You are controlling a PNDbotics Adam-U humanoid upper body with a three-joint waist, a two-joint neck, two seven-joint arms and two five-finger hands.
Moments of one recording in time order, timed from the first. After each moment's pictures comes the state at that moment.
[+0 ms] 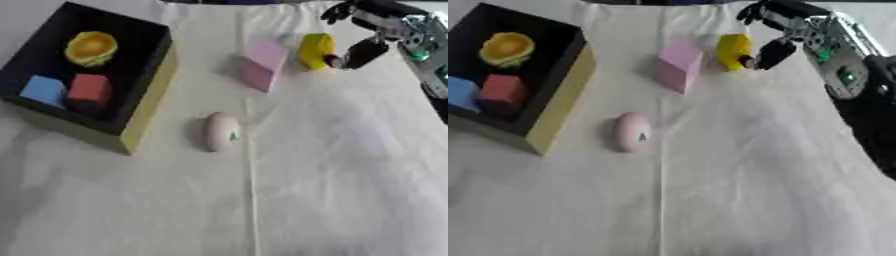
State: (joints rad) left arm -0.38 0.37 0.04 -1.99 0.33 -0.37 0.08; right arm -0.88 -0.75 0.22 -1.28 0.66 0.07 0.47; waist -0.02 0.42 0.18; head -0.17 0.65
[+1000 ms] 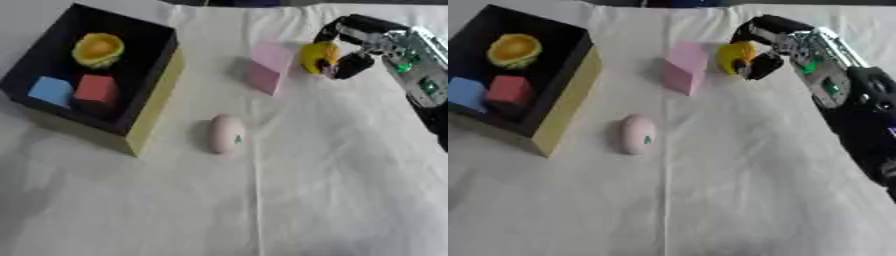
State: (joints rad) left arm -0.39 0.36 0.04 -1.99 0.33 -0.36 0.08; right arm -0.89 -0.71 0.24 -1.23 0.68 0.07 0.46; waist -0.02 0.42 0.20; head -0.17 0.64
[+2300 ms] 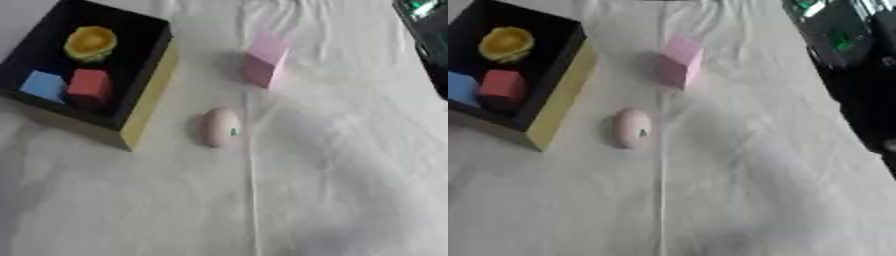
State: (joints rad) left arm -0.40 0.36 0.04 -1.99 0.35 -0.37 0.07; right arm -1.06 -0.67 0.26 -1.64 0.63 0.08 0.18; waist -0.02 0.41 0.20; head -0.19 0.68
